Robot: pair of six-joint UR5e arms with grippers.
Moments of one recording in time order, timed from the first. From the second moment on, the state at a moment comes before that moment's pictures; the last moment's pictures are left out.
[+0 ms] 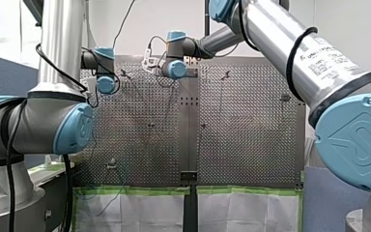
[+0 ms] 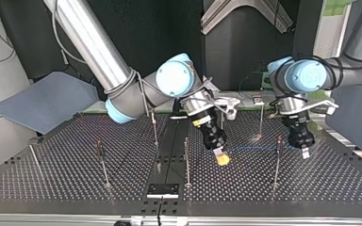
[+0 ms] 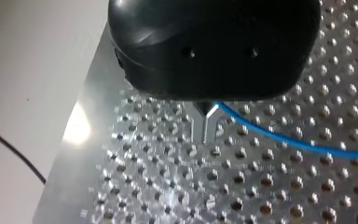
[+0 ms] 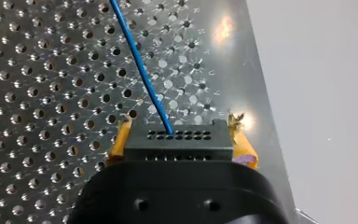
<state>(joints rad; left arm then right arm) 0.13 -1.71 -1.86 -2.46 -1.76 -1.76 2.46 -0.84 0.83 -0.20 1.58 1.76</state>
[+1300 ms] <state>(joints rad) 0.10 -1.55 -1.94 -2.73 -1.71 -1.94 2.46 -0.83 0.83 -0.10 1.68 1.74</state>
